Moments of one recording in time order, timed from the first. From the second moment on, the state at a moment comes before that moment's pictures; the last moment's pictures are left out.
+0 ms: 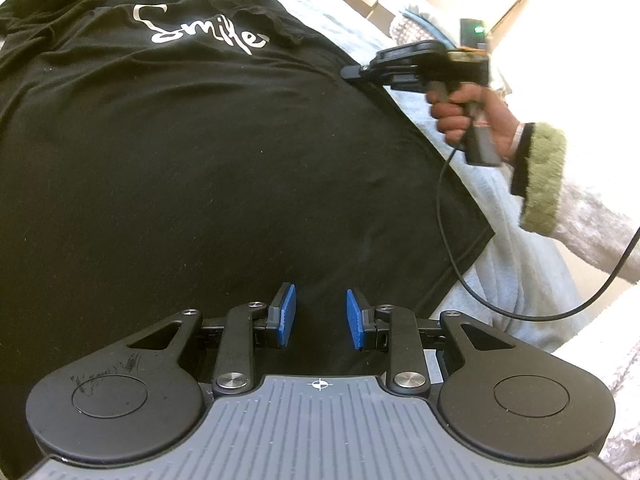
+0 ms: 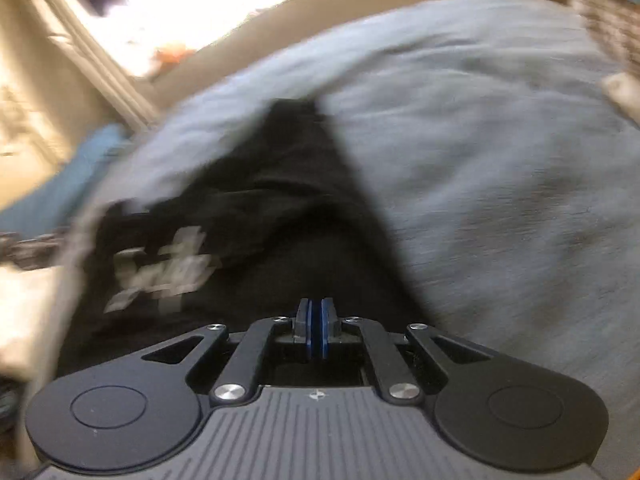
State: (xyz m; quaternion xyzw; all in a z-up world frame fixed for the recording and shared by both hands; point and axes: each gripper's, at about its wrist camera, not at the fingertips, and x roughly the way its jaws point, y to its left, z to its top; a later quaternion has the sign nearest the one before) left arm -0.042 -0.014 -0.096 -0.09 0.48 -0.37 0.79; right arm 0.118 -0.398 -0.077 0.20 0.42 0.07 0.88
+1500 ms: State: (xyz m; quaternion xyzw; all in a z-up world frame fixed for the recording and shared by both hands) left arm -0.050 0.054 -0.099 -0.13 0.46 -0.32 0.82; right arm 0.094 0.027 -0.056 -0.18 0.41 0.47 0.76
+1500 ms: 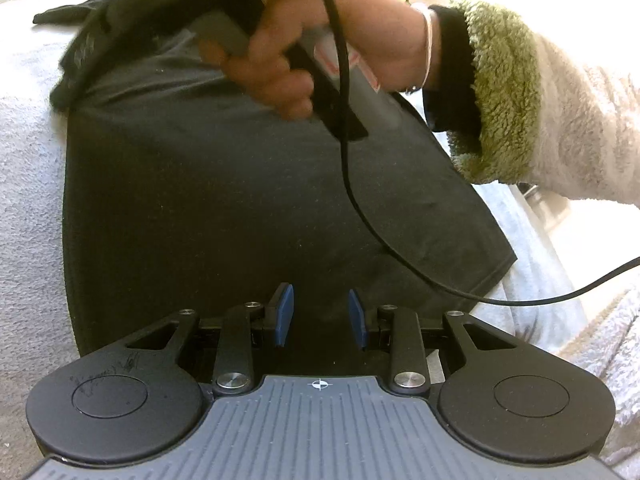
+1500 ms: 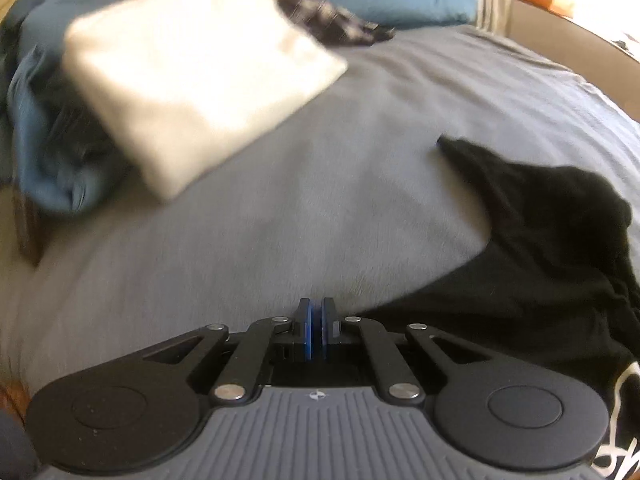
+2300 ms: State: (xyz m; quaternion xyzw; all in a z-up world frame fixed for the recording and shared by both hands) left arm -0.051 0.057 -0.105 -0.14 0.46 -0.33 0.82; right arm 0.115 -0.036 -0.050 -0.07 0.47 0.43 0.76
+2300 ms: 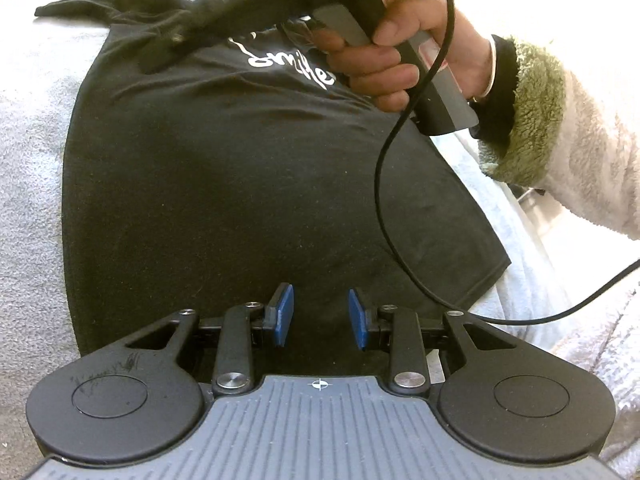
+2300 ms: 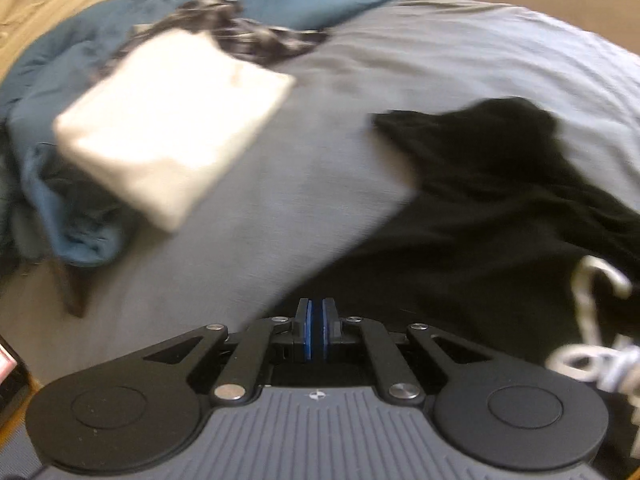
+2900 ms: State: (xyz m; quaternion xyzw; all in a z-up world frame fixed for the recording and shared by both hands) left arm -0.049 0.060 -0.108 -0.16 0.46 -0.33 0.81; right arm 0.188 -0.111 -0.036 0.24 0.48 0.38 0.75
